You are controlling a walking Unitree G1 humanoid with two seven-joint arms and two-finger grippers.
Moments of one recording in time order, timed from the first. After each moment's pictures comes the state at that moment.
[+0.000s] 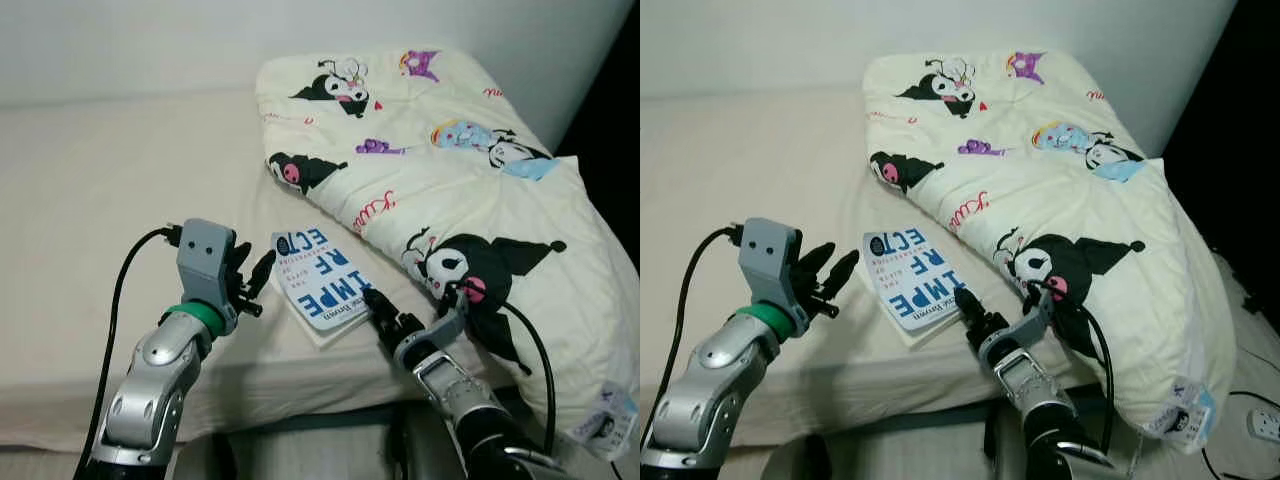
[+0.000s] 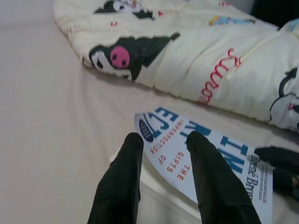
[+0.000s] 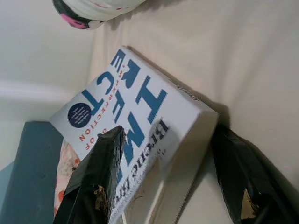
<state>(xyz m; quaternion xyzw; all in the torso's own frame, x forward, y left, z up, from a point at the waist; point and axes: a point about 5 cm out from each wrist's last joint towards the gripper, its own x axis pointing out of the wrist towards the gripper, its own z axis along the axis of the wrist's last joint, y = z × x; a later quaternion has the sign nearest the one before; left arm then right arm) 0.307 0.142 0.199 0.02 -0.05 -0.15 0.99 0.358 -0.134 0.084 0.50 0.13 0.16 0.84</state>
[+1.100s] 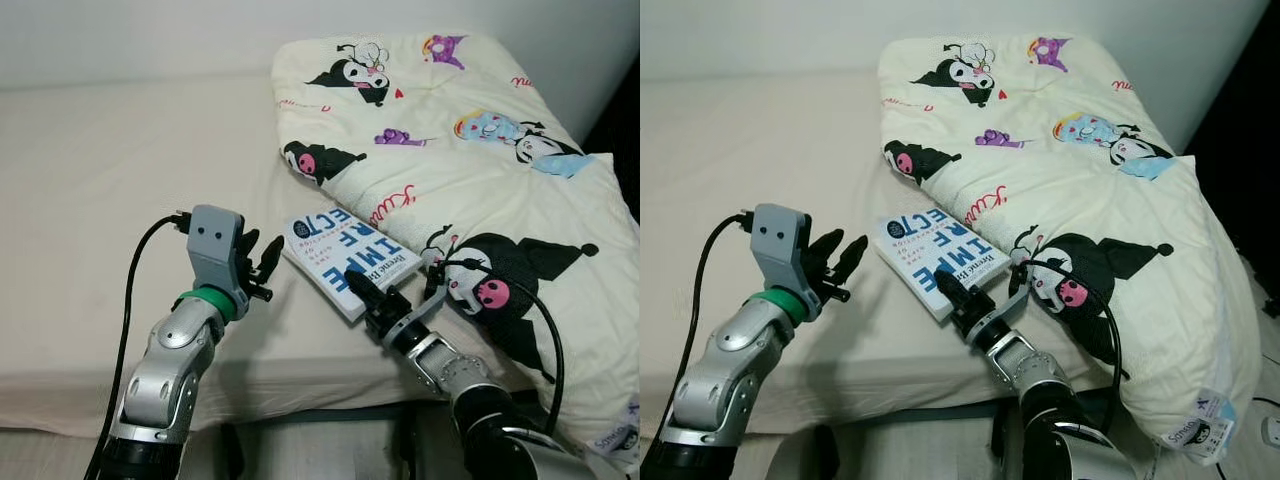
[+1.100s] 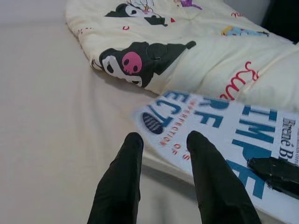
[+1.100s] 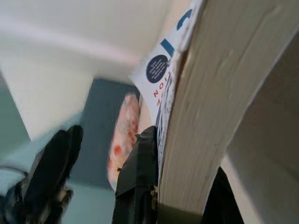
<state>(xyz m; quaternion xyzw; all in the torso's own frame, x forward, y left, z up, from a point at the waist) 0.321 0.128 0.208 -0.01 -0.07 -0.15 0.99 0.361 -0.113 0.124 0.48 0.07 0.36 0.80</state>
